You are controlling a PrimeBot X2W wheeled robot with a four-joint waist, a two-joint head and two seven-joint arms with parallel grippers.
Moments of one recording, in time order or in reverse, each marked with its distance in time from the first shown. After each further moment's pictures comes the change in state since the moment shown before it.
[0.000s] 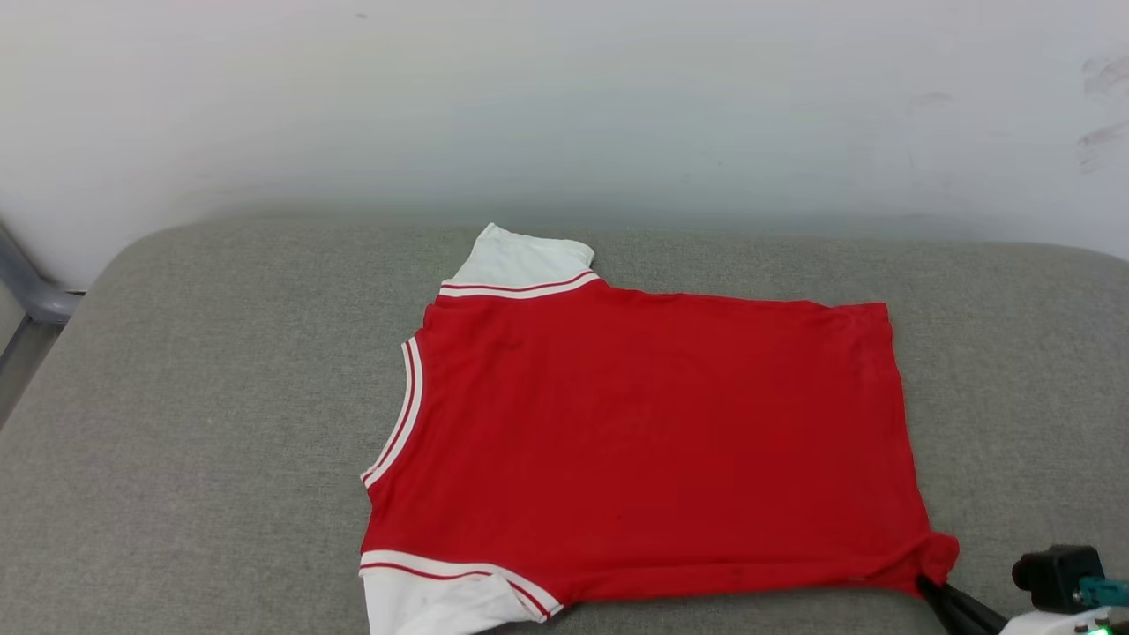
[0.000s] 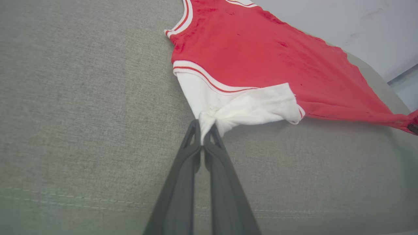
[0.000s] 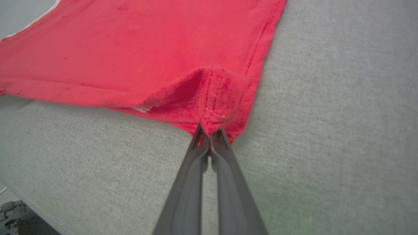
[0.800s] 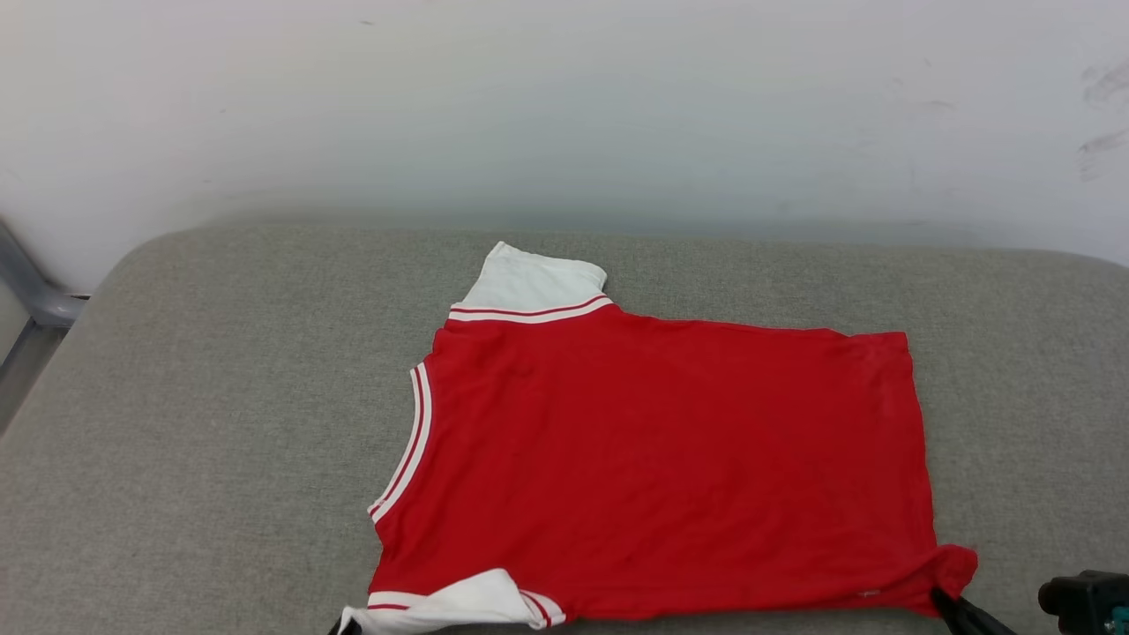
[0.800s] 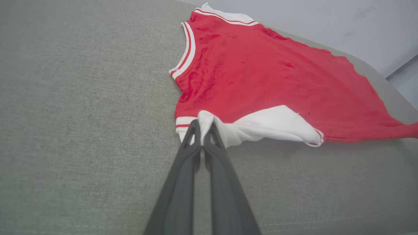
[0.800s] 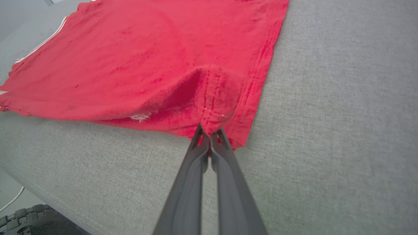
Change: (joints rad) left arm -0.033 0.042 -0.008 -0.002 0.010 -0.019 0.008; right arm 0.200 0.048 -0.208 -0.200 -0.077 0.000 0.068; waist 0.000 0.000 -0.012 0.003
